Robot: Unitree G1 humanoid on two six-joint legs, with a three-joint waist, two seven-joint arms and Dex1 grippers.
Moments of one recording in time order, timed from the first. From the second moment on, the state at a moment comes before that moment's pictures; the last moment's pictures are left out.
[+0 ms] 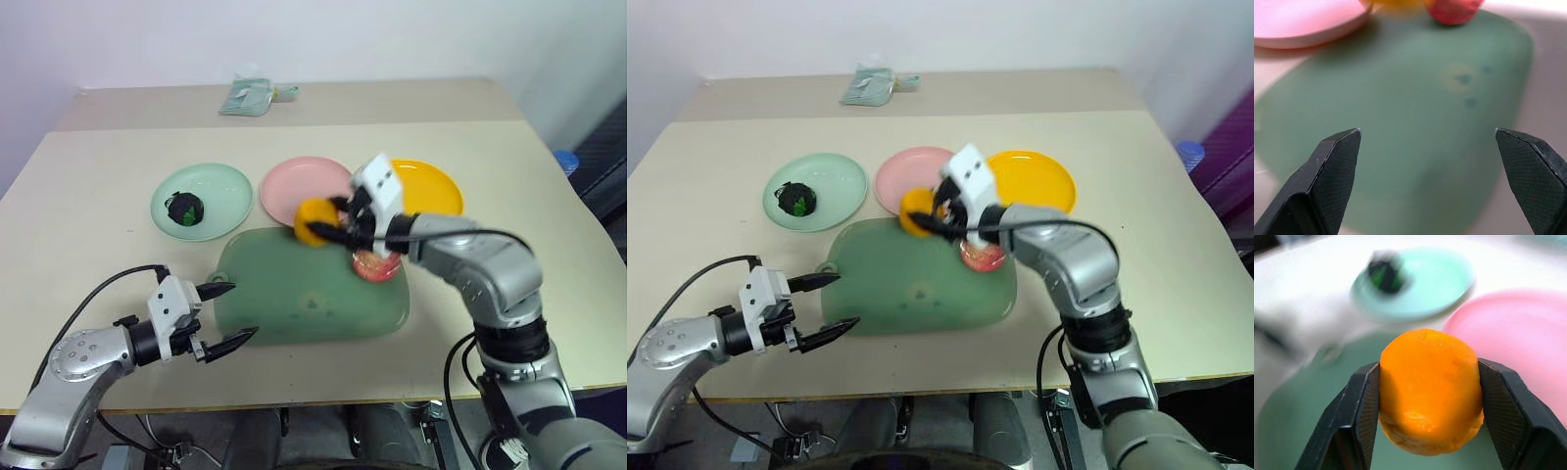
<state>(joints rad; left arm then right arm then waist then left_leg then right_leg) 0.22 0.70 0.14 -0.48 -0.44 0.29 -0.92 -0.71 -0.37 0.05 -0.32 0.45 1.03 0.45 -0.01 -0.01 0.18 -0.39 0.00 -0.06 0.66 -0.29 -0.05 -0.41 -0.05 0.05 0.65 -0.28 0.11</state>
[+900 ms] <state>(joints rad) 0.14 0.69 0.04 -0.53 -0.43 0.33 -0.87 -0.36 -0.75 0.07 -0.28 0.42 0.67 0.92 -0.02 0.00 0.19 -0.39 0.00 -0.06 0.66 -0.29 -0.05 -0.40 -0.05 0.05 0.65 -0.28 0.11</state>
